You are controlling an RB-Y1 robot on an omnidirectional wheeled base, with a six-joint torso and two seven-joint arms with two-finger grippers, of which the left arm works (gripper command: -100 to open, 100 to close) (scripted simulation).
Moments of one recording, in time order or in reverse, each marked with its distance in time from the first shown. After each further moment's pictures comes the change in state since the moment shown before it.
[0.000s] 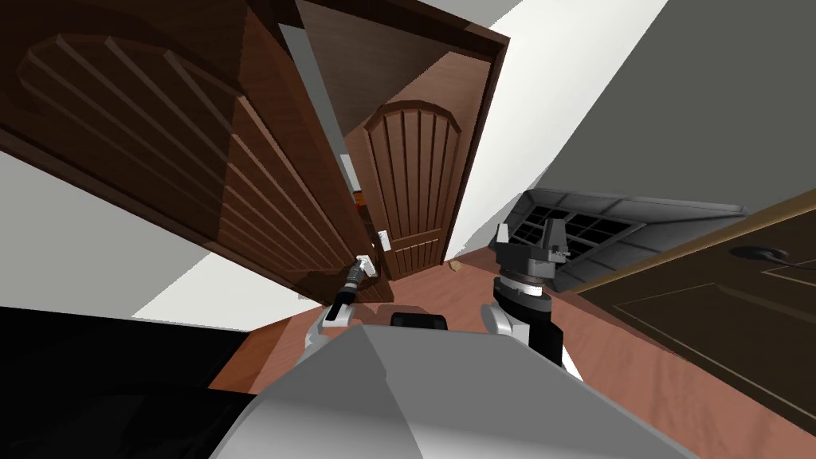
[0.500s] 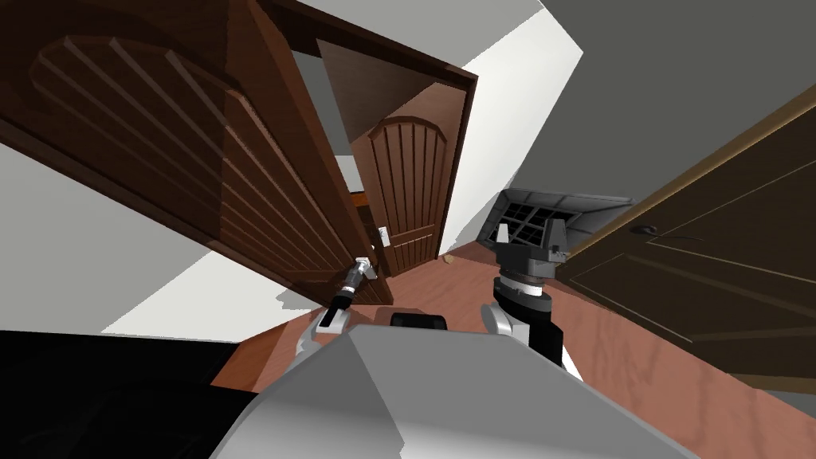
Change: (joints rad) arm 0.047 0.066 -0.041 -0.013 0.009 -0.043 0.050
